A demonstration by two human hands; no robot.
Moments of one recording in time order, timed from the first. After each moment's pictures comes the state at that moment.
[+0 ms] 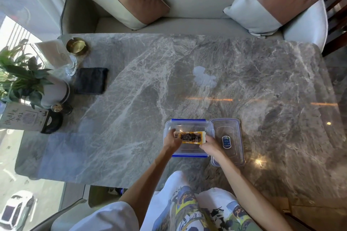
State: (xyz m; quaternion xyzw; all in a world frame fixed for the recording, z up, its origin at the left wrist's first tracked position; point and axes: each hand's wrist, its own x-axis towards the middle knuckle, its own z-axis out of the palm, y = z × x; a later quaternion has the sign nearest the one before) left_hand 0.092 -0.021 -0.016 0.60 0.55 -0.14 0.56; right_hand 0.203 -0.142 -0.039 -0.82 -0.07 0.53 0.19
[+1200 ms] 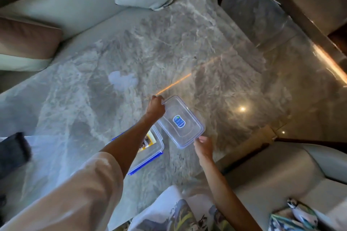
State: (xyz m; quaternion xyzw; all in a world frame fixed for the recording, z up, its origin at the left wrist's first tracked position) left_hand 0.305 -0.098 -0.042 0.90 0.21 -0.22 0.30; right_hand 0.202 -0.303 -0.081 -0.77 0.35 0.27 0.46
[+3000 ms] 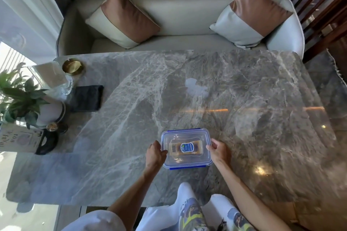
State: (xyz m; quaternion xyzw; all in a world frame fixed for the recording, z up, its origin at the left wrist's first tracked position) left_hand 0.051 0.001 -0.026 0.74 0.54 -0.09 0.40; right_hand 0.210 -0.165 -0.030 -0.88 0.02 0.33 0.33
